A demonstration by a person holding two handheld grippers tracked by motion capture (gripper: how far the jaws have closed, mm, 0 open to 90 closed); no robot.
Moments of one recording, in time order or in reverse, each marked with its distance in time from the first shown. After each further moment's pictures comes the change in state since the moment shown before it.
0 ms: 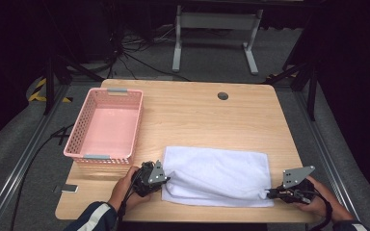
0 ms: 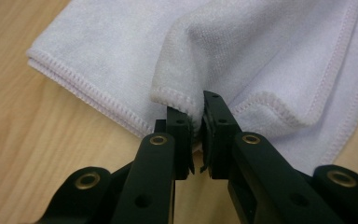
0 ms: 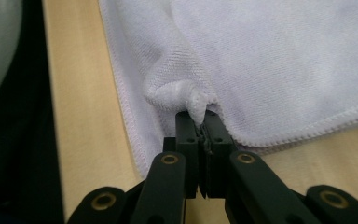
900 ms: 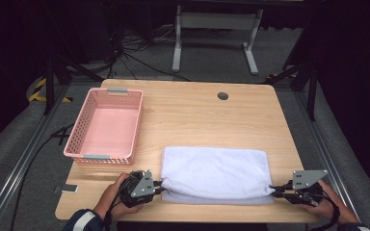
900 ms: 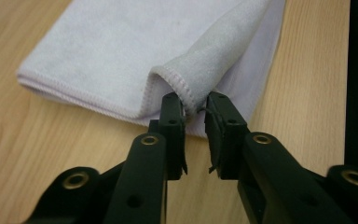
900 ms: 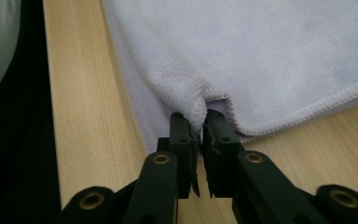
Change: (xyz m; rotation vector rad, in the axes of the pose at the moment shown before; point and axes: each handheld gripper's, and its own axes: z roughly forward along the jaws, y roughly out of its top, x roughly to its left) left arm -0.018 -0.022 -0.040 -0.095 -0.103 0.092; right arm 0.005 -0.012 -0.017 -0.080 -0.049 -0.031
